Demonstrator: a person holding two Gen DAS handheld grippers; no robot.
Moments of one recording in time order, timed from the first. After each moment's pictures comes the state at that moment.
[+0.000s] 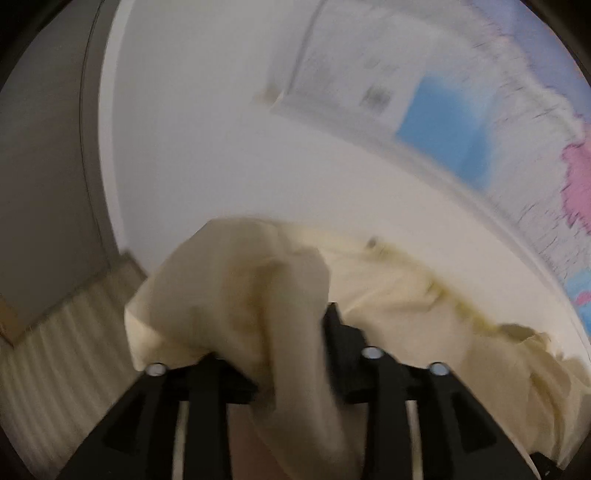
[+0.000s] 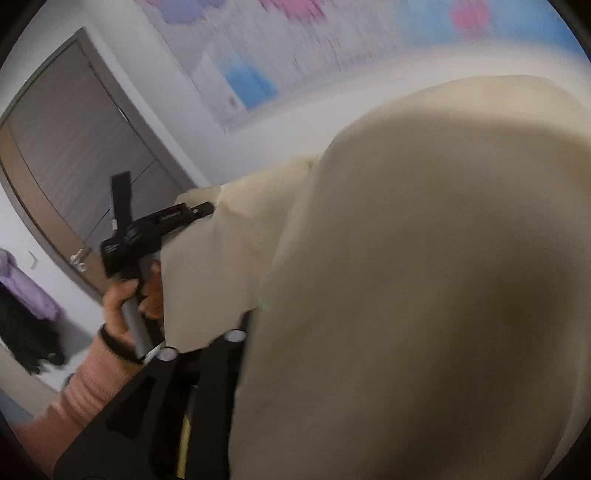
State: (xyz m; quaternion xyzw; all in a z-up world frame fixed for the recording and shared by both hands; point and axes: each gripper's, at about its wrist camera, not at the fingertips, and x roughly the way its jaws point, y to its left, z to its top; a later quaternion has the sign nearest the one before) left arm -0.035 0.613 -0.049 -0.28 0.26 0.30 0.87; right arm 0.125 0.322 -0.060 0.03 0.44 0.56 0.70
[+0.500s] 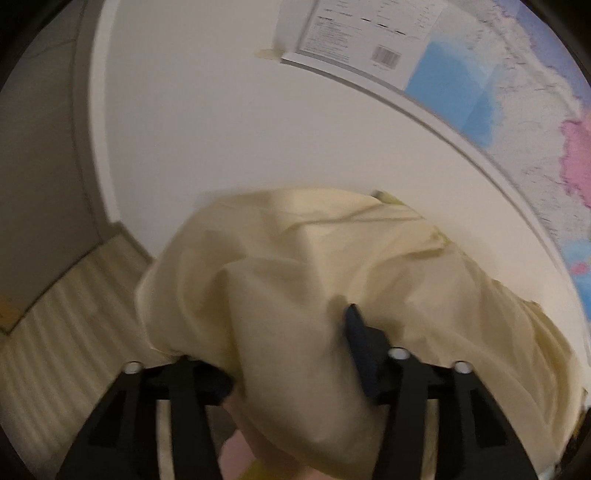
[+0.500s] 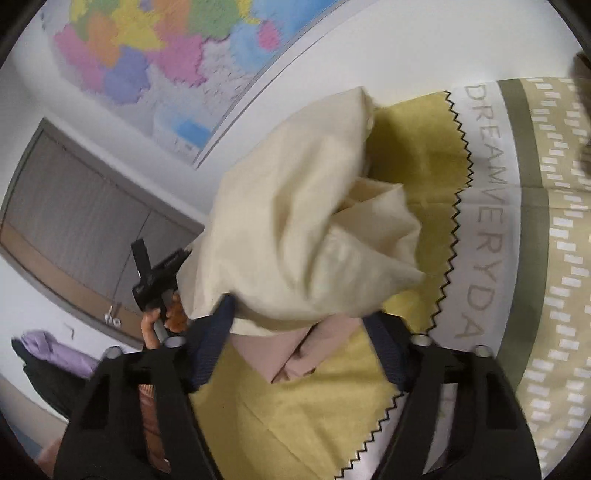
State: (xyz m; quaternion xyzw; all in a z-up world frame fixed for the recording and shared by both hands) left arm -0.049 0.609 -0.065 -0.29 0.30 0.28 0.86; right arm 0.167 0.211 -0.066 0.16 0.50 0.50 0.69
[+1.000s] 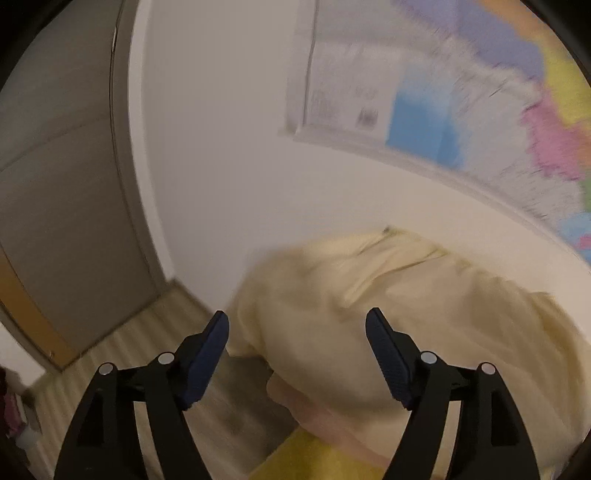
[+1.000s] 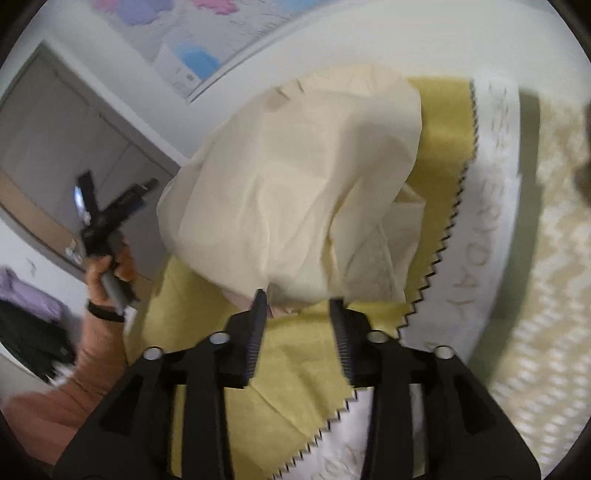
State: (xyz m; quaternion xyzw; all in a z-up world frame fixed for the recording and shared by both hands) left arm -0.095 0.534 -0.017 -0.17 0.24 0.37 0.88; right arm 0.117 0.205 -0.057 0.00 0.50 0.50 0.70
